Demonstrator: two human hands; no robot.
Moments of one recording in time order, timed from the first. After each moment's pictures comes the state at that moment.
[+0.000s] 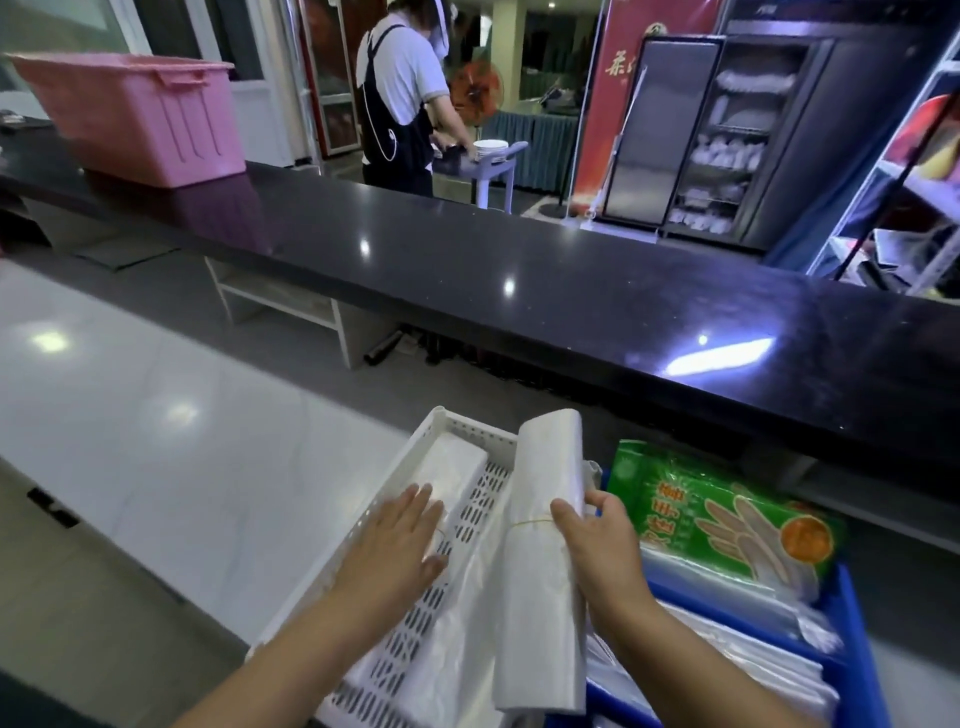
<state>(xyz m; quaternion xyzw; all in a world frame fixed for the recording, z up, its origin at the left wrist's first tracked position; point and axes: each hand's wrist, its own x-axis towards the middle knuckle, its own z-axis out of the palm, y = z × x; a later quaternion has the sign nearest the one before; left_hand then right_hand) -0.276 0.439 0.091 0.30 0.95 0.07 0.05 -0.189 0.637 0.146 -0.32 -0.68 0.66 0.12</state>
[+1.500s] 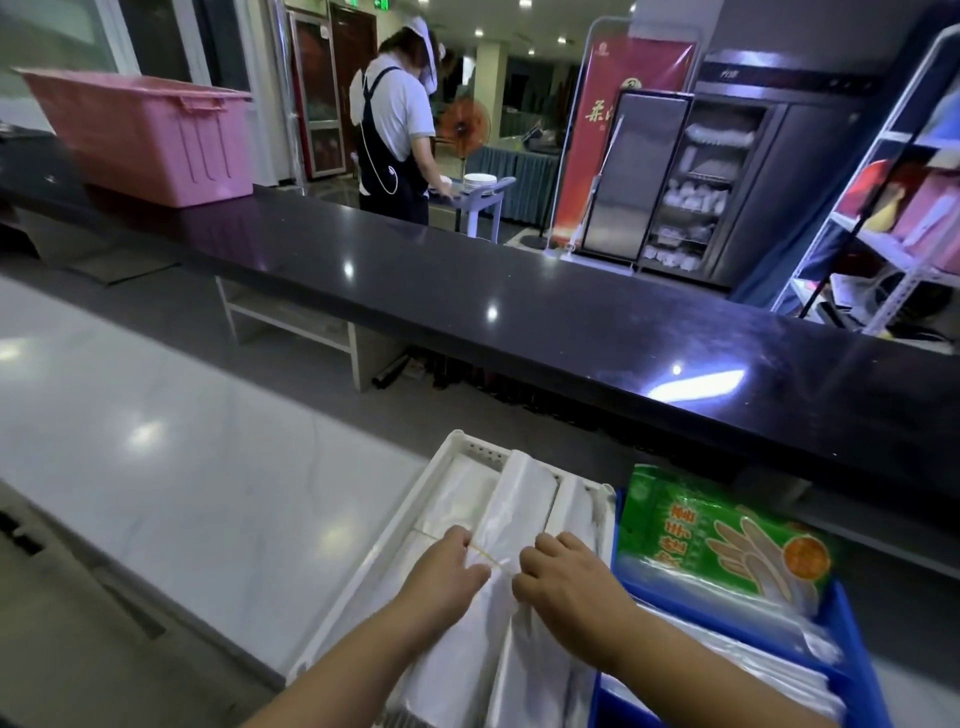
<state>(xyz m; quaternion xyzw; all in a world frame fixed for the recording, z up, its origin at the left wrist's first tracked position) -0.263 0.445 0.124 0.15 0.86 0.44 0.21 -0.194 0.606 0.144 0.21 -0.97 -0.10 0.03</state>
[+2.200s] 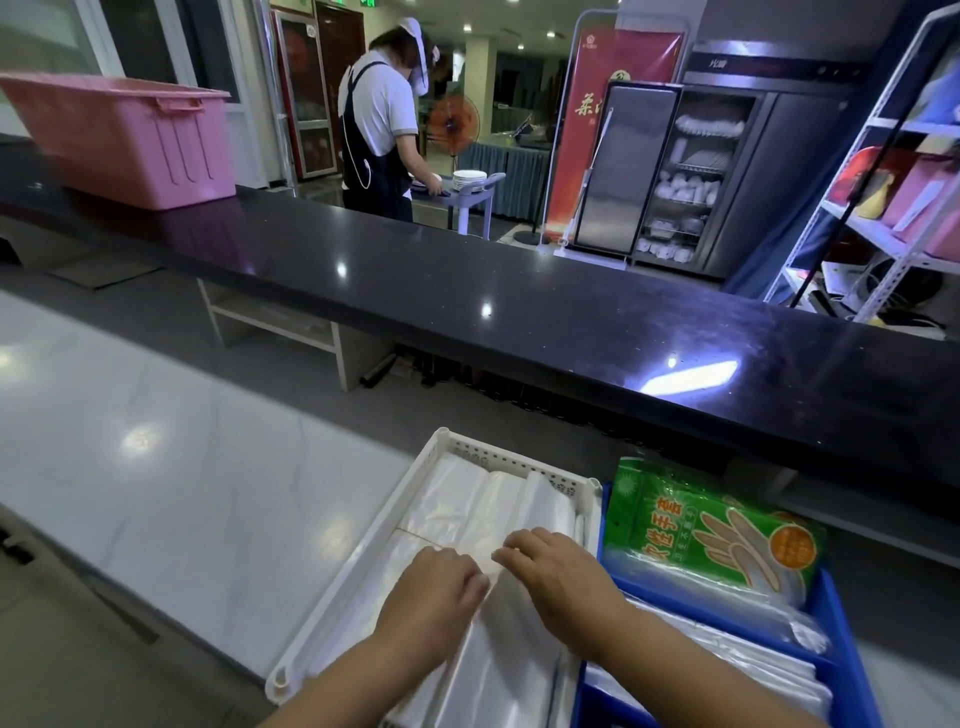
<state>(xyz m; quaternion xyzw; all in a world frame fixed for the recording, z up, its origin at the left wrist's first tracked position) -0.253 0.451 0.107 0.29 0.92 0.26 0.10 -0.192 0.618 0.134 0.14 -0.99 0.02 0.05</state>
